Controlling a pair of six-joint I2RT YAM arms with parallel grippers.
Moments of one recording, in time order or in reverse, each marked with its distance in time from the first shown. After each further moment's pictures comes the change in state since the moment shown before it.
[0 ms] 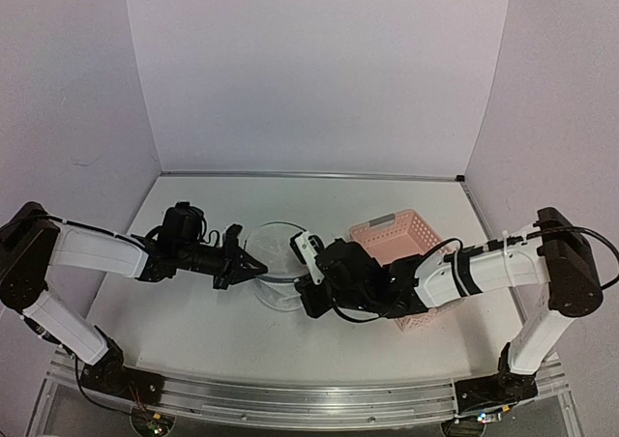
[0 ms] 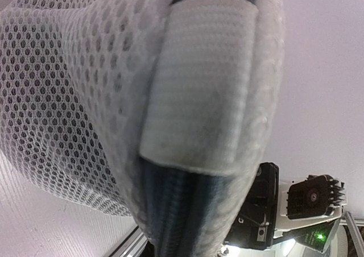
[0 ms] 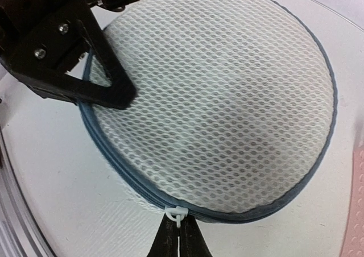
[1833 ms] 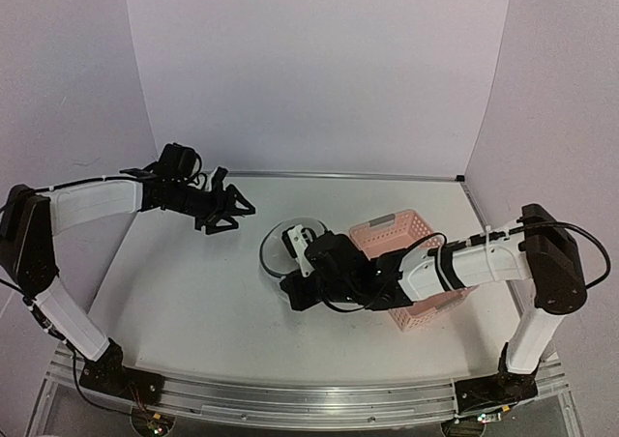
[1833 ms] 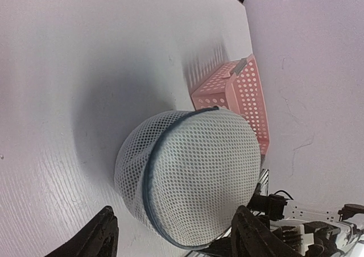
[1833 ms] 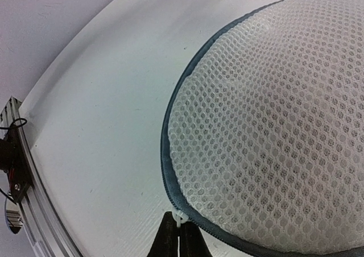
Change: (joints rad) left arm 0.186 0.120 0.532 -0.655 -0.113 0.487; right arm -0.018 0.073 0.072 0.019 -0.116 0.140
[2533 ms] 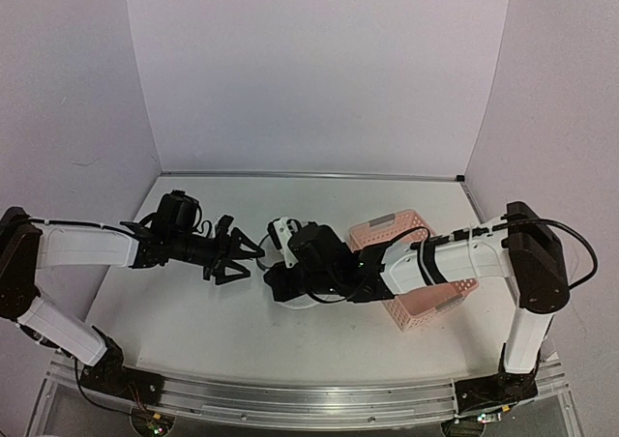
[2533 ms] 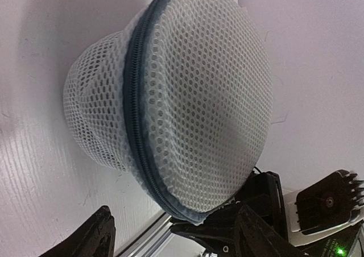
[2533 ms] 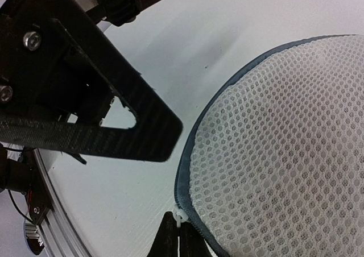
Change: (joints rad) left arm -0.138 -0.200 -0.448 0.378 0.067 -0.366; right arm 0.000 0.103 0.161 -0.019 -0.028 0.050
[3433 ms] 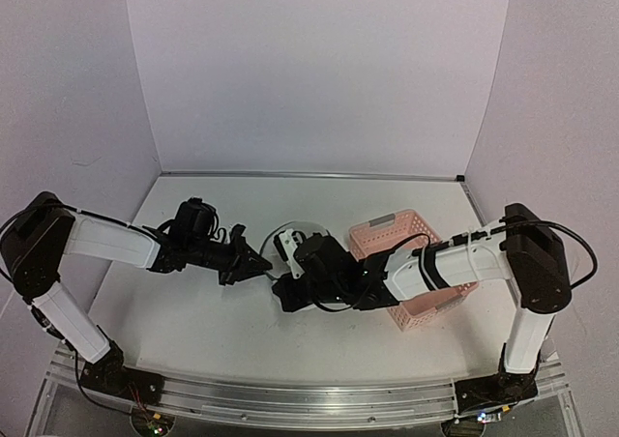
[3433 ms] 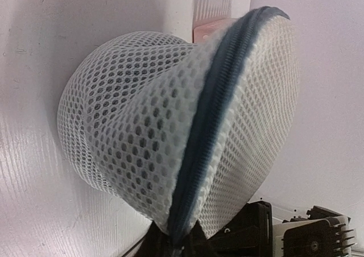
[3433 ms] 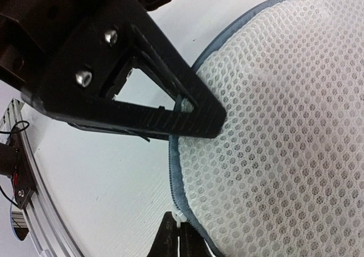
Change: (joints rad) left arm -0.055 0.175 0.016 0.190 -0.028 -0.144; right arm 0.000 -0.008 -0.076 0.010 -0.013 -0.008
